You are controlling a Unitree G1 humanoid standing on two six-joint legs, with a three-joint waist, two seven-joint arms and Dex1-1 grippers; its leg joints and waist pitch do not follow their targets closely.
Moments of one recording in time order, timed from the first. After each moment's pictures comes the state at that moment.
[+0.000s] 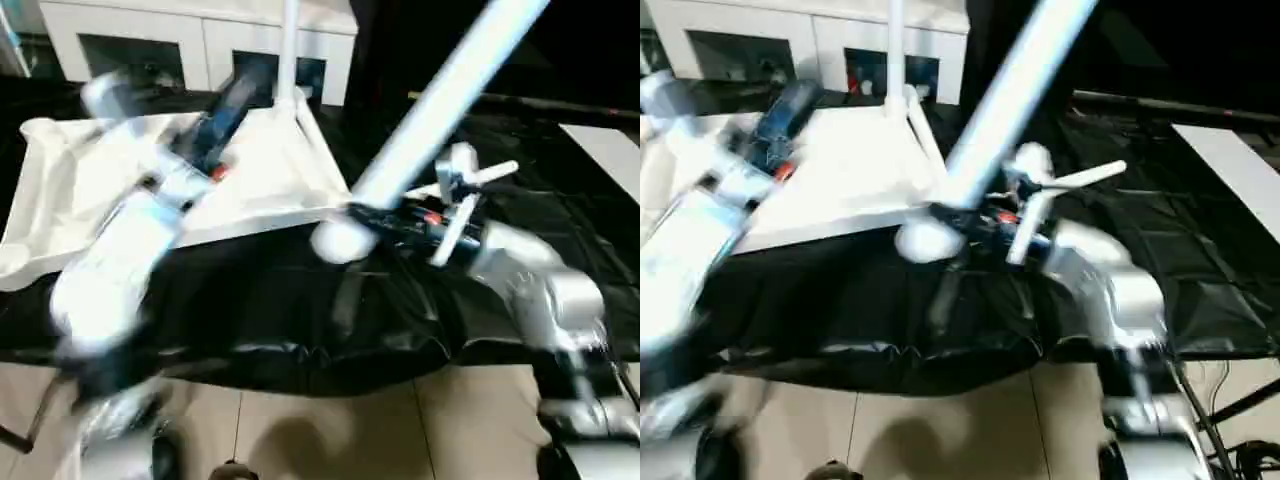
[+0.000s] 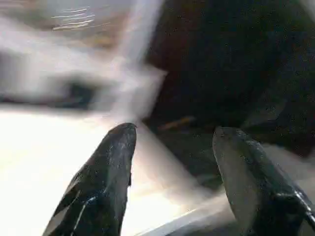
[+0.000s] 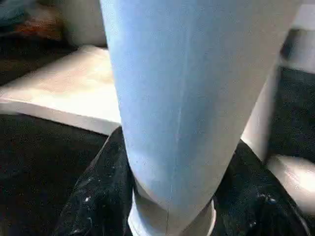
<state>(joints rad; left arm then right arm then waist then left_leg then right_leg) -0.34 0.28 0.29 -0.19 -0.45 0.53 -0.23 -0.42 -0.25 -0.06 0.08 0.28 0.50 0.62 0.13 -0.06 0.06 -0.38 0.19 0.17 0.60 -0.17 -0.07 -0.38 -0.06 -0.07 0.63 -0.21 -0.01</state>
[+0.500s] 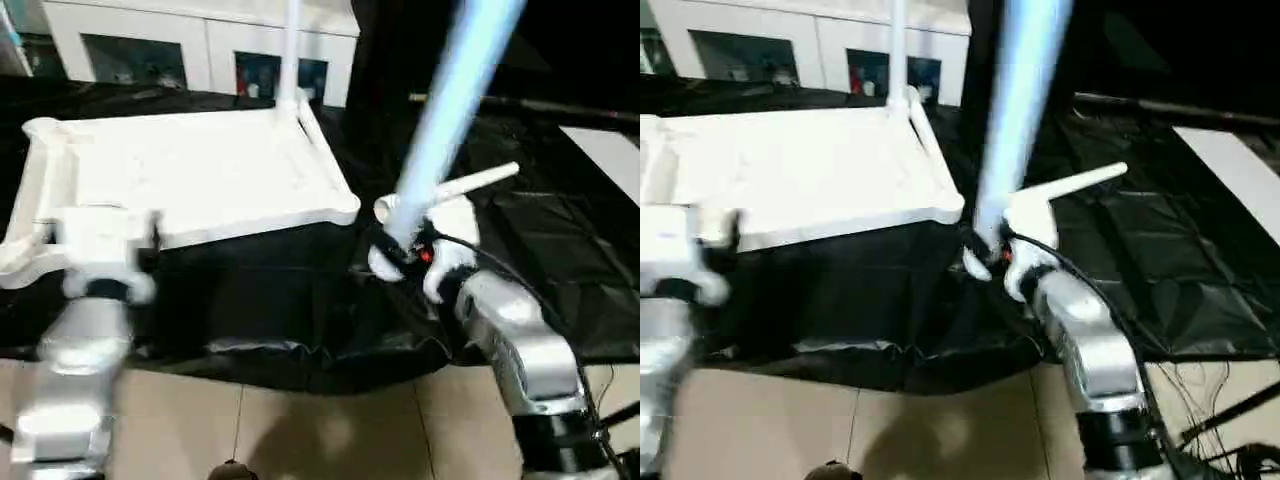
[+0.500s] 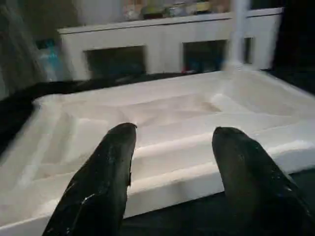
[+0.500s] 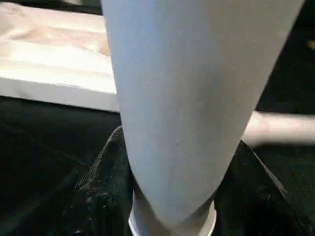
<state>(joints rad) -0.09 0.26 0.10 -0.34 -0.06 0.41 0.03 -0.32 -0.17 -0.01 -0.03 0.13 0.49 0.35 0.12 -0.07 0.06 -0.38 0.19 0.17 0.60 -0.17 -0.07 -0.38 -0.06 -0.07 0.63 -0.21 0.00</state>
